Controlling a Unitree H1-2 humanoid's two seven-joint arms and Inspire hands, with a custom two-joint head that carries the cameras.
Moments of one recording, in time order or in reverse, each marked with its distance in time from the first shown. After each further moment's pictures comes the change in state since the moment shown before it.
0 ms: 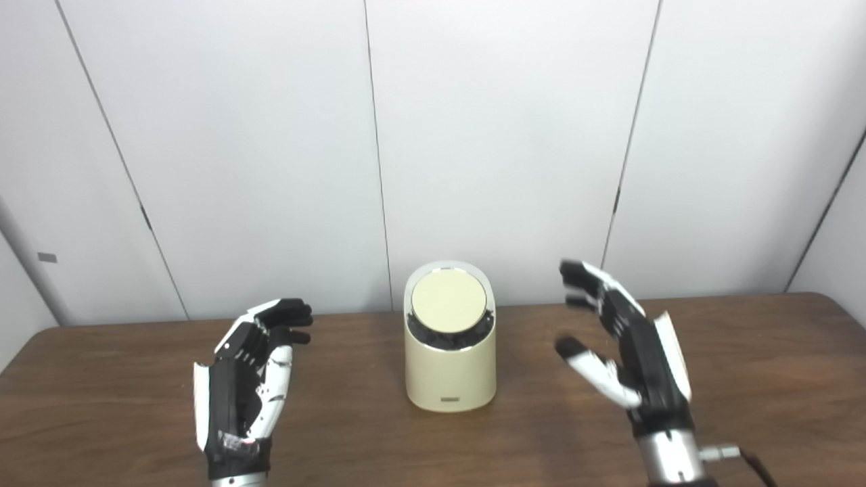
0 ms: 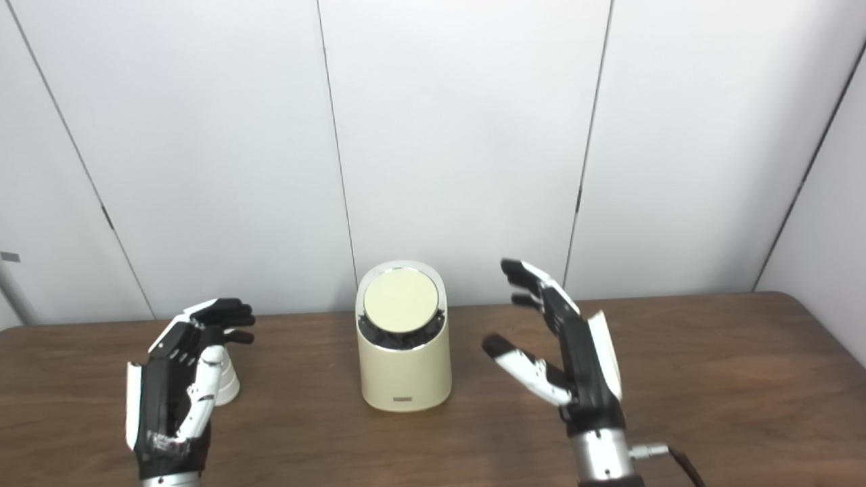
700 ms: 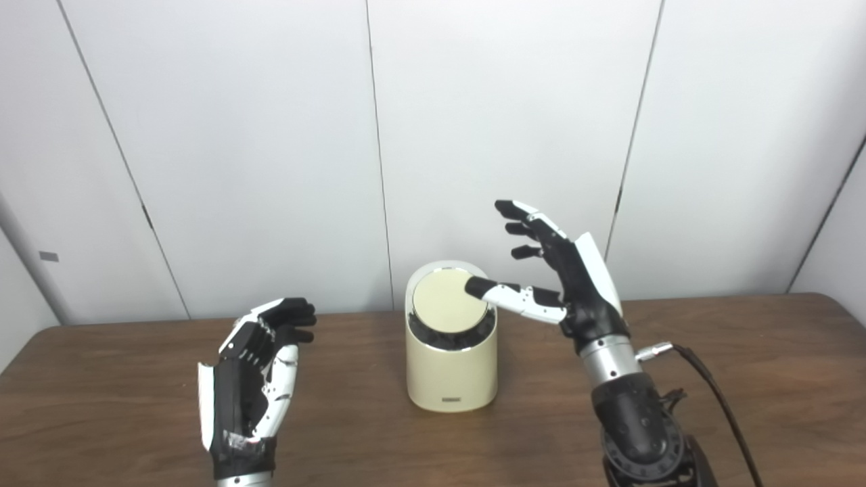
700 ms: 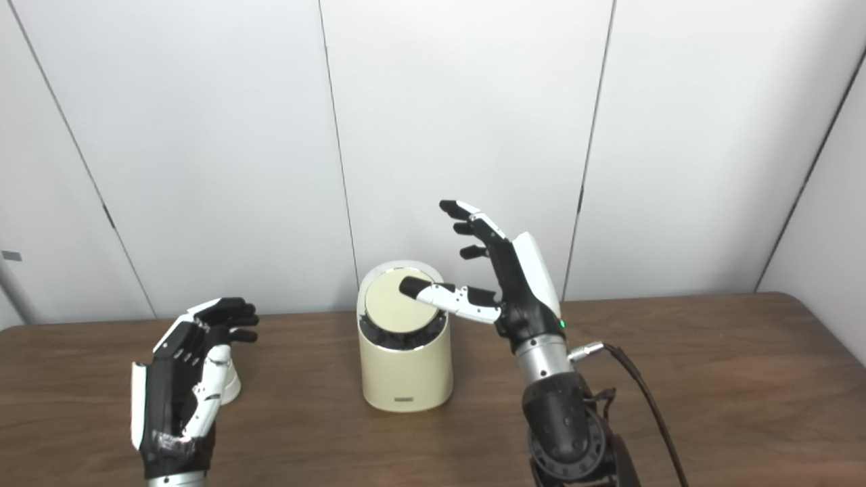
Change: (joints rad) left arm -0.003 -0.017 0.000 0.001 0.004 0.000 0.007; right arm -0.226 -0.017 0.107 0.104 -0.204 0.259 0.061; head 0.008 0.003
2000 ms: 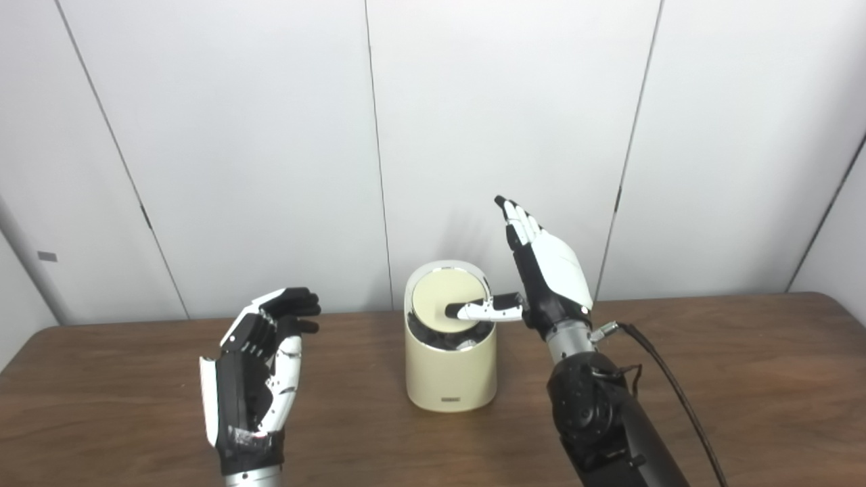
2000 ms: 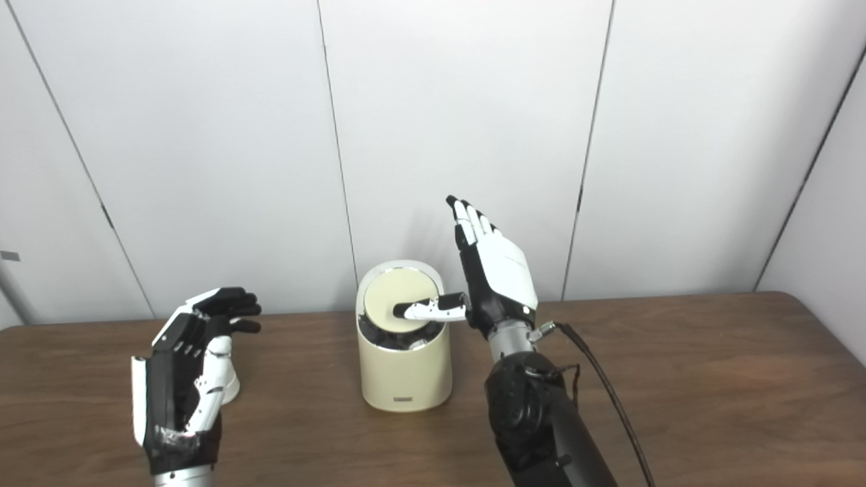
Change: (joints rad) left arm -0.005 -0.041 -0.014 -0.057 0.013 0.009 0.022; right arm -0.103 -0.028 0.098 0.254 -0.237 0.031 -0.095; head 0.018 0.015
